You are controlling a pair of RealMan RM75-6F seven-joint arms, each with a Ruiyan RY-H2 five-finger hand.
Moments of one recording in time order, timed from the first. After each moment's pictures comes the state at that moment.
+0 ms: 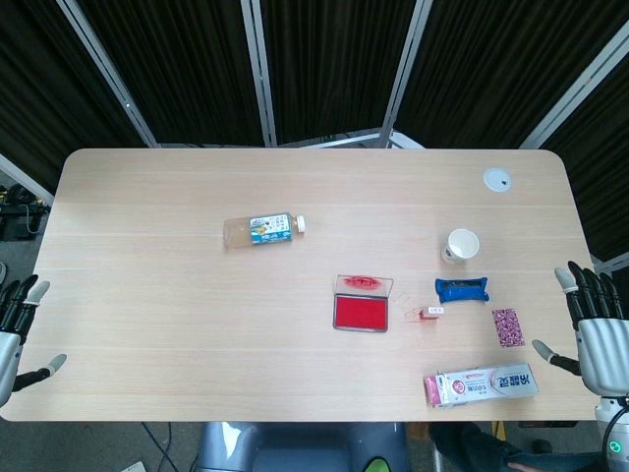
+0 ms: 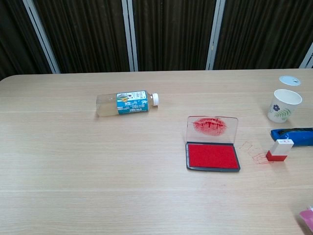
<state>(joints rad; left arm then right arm) -0.02 -1.03 0.00 -1.75 1.62 1.59 0.16 0.07 -1.07 0.10 -1.66 -1.54 1.57 -0.07</state>
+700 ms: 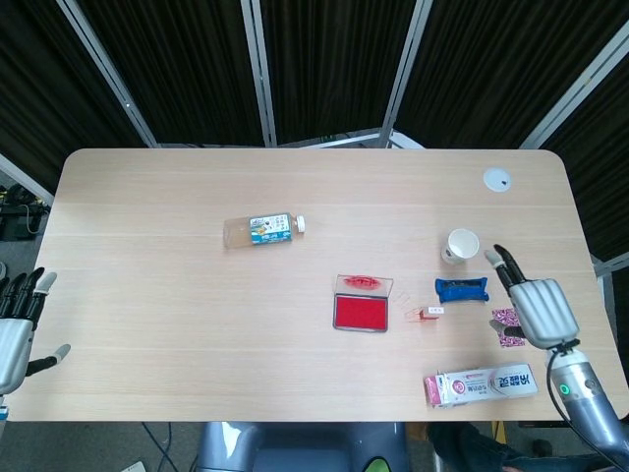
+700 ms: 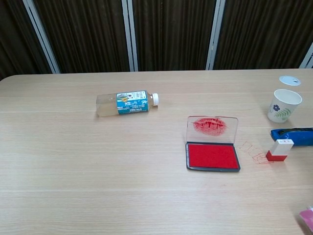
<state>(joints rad) -0.06 -1.09 -0.04 -1.74 1.50 1.50 0.28 0.31 -1.13 0.14 -1.57 -1.49 1.18 -0.11</state>
